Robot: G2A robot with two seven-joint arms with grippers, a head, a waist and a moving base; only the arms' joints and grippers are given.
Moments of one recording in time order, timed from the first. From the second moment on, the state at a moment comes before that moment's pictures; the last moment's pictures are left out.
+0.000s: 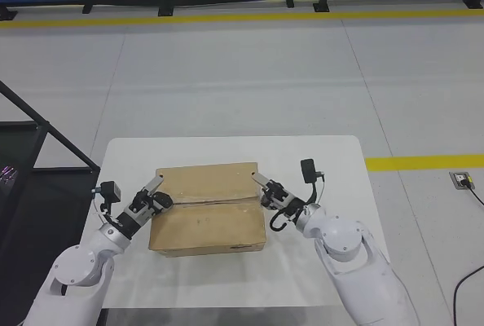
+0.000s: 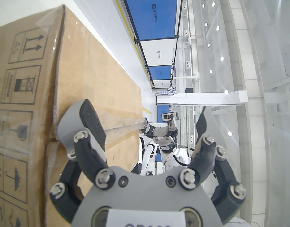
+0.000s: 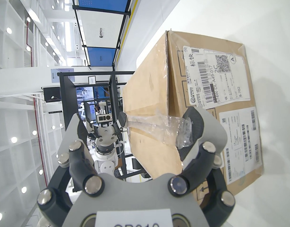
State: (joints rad) left arm 1.14 -1.08 -1.50 -1.50 -0.33 -0.13 -0.55; right arm -0.91 -1.41 1.21 -1.48 -0.07 0.21 0.50
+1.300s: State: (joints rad) left arm 1.14 -1.09 -1.51 -1.49 -0.35 -0.13 -0.56; right arm -0.69 -1.42 1.08 -1.34 -0.09 0.27 0.70
